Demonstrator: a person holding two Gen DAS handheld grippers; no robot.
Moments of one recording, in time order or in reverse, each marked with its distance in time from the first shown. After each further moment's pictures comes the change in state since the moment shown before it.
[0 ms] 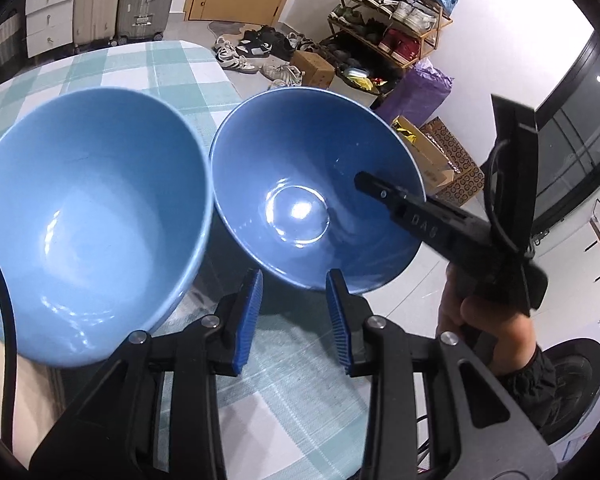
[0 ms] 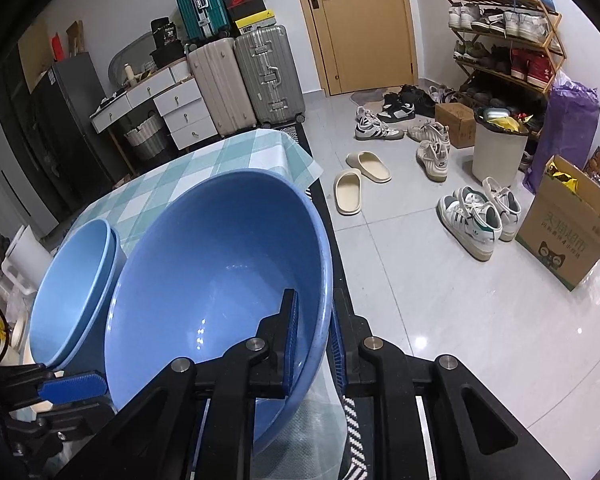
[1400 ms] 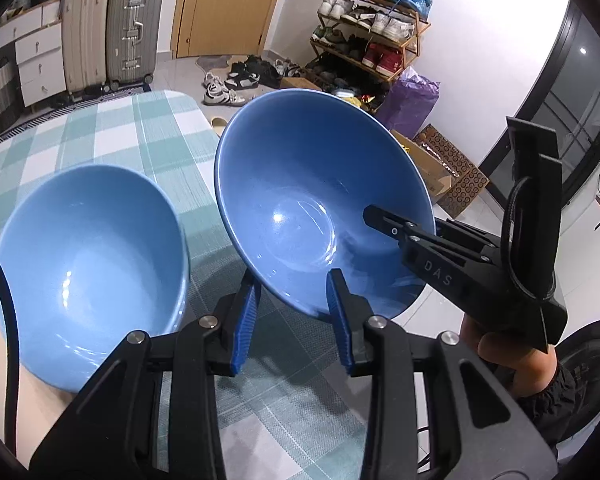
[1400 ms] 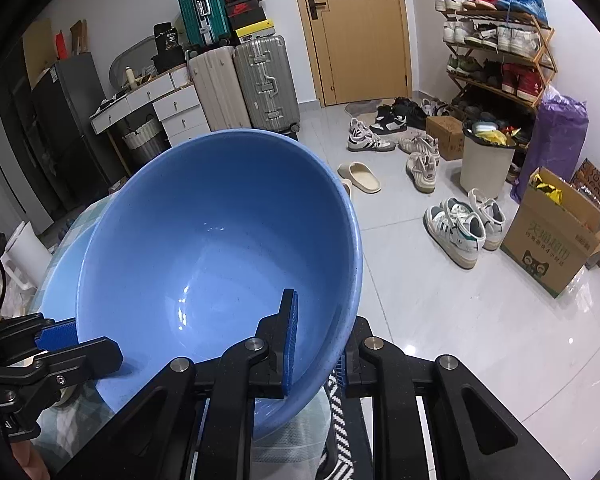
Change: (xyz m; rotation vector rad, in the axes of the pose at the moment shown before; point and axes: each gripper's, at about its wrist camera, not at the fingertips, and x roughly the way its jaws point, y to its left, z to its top) left arm -0.013 -0.011 0.022 0.123 -0.105 0.038; right arm -0.045 0.002 -0.005 -0.029 -0.044 -0.035
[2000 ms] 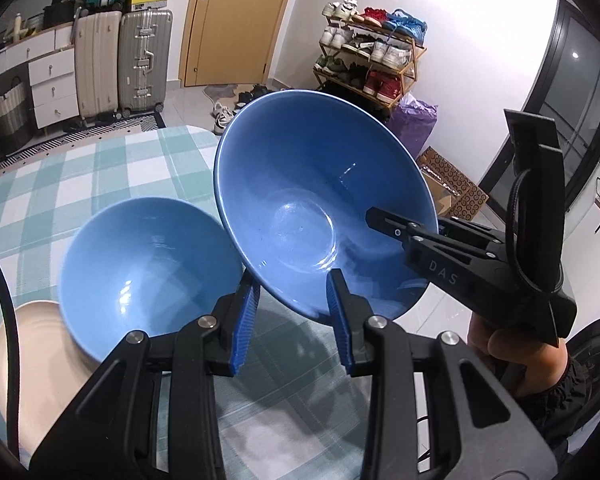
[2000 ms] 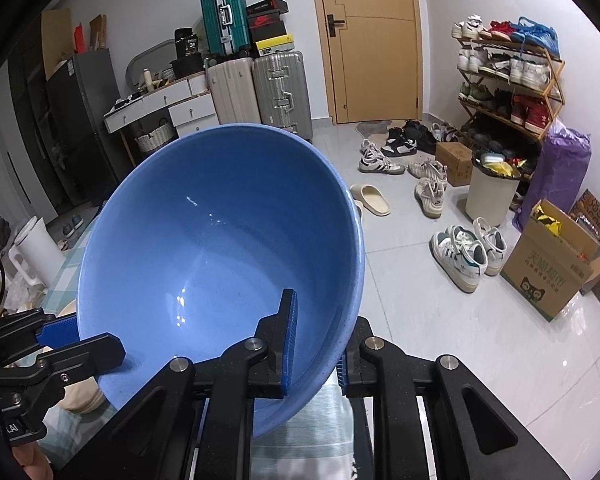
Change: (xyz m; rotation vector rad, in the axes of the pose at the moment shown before) left arm -0.088 0.023 -0.008 0.019 -0.106 0.026; right arm -0.039 0.052 0.019 -0.066 -0.052 0.006
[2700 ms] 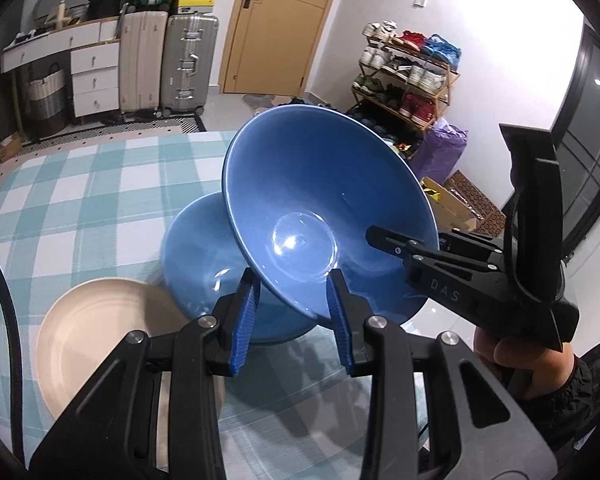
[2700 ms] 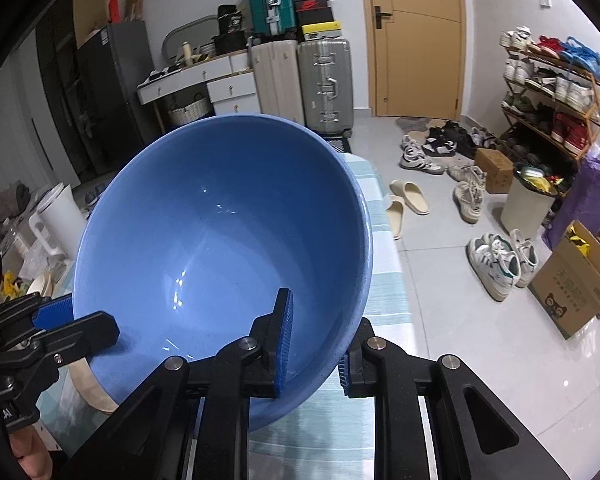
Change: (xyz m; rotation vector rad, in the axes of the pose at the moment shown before) left arm -0.088 0.071 -0.028 -0.092 -0.050 0.091; right arm 0.019 0.101 0.003 -0.110 0.070 0.083
